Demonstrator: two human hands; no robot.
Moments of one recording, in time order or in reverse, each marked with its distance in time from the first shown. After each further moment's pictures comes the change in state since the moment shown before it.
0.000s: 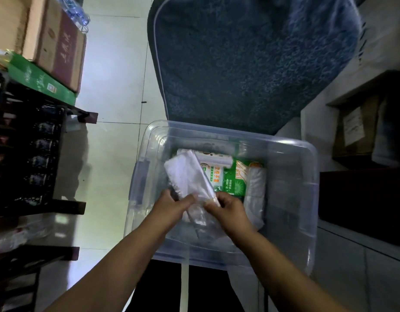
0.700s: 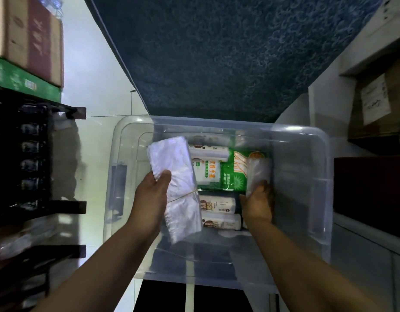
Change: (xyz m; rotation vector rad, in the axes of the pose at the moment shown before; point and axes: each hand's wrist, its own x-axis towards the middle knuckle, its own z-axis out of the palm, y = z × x) left_hand 0.051 0.006 0.017 -0.247 0.143 0.108; right_hand 0.087 0.107 -0.069 -0.740 0.453 0.336
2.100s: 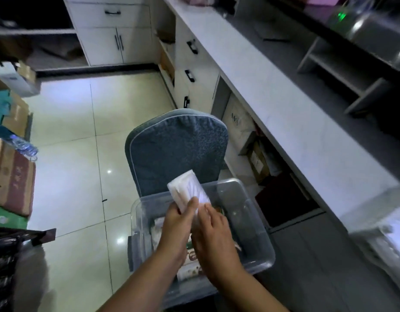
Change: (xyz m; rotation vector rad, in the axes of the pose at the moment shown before) left_hand -0.190 0.119 -0.034 -0.092 -0.457 0.276; right_hand -0.319 -0.124 -0.166 0.080 0.421 -0.576
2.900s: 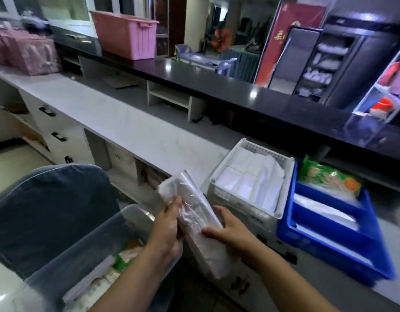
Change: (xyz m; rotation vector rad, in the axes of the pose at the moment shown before) left_hand -0.162 -0.029 0.183 0.008 -0.606 -0.135; right_hand -0.217 0.132 -0.185 0.803 0.253 0.594
